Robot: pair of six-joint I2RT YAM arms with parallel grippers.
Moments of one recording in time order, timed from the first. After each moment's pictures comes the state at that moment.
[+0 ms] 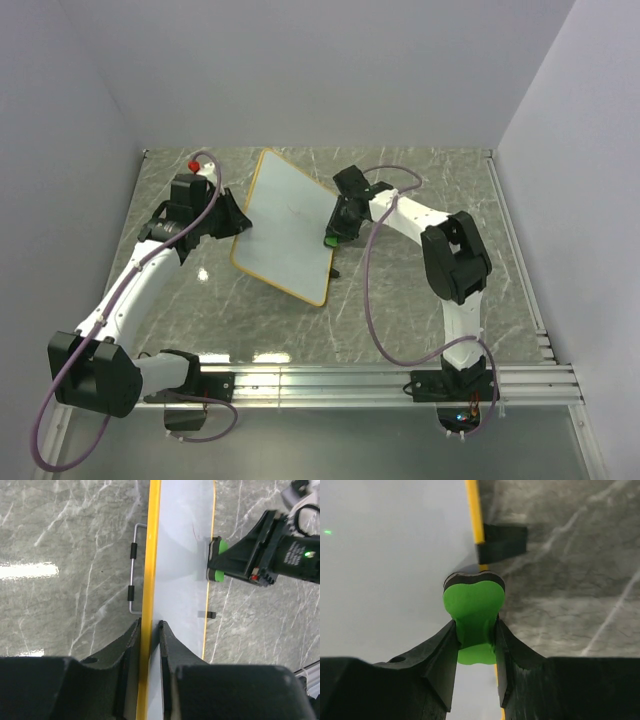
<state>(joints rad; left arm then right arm) -0.22 1.21 1.04 -0.48 0.22 -0.45 0.54 2.03 1.54 -0.59 -0.08 0.89</state>
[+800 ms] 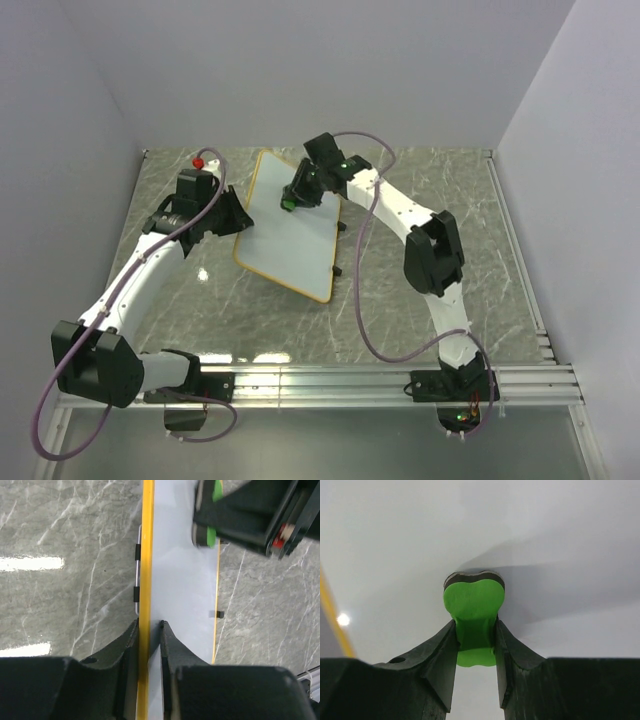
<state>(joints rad) -0.25 1.26 1.09 -0.51 0.19 -0.45 0.63 2.22 2.07 -0.65 -0.18 0.97</state>
